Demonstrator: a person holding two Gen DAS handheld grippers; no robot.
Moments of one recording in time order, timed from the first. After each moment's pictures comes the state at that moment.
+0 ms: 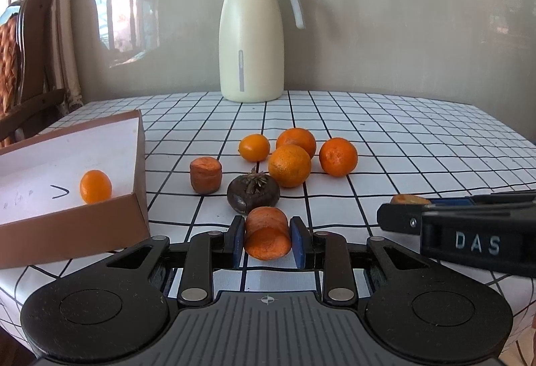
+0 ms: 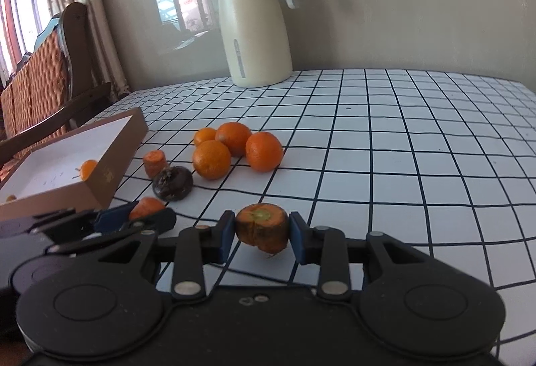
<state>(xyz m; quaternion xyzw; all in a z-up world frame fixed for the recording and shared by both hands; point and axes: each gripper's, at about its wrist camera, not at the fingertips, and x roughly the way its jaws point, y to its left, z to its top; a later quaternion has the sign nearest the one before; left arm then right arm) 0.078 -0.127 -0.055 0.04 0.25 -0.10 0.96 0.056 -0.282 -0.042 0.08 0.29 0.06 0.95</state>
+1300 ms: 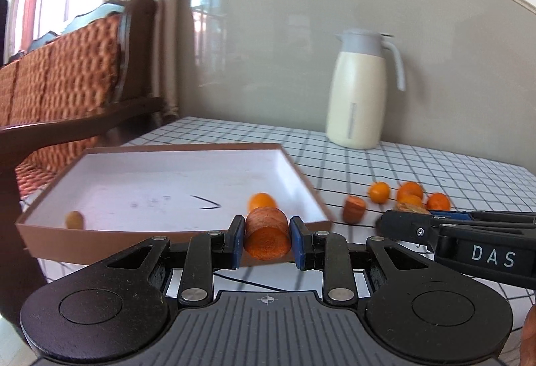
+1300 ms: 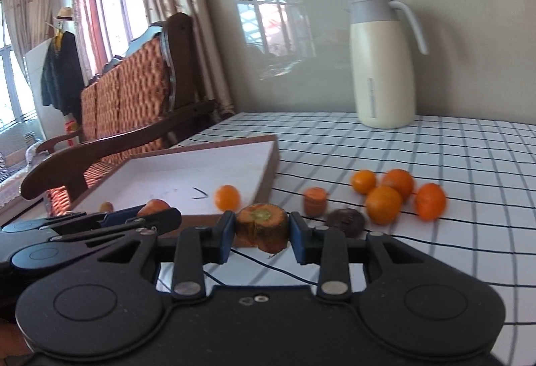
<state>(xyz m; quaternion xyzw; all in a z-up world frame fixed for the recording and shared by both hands) 0.045 0.002 -0.021 -0.02 0.20 0.01 0.98 0.059 -0.178 -0.009 0.07 0.22 0.21 0.95</state>
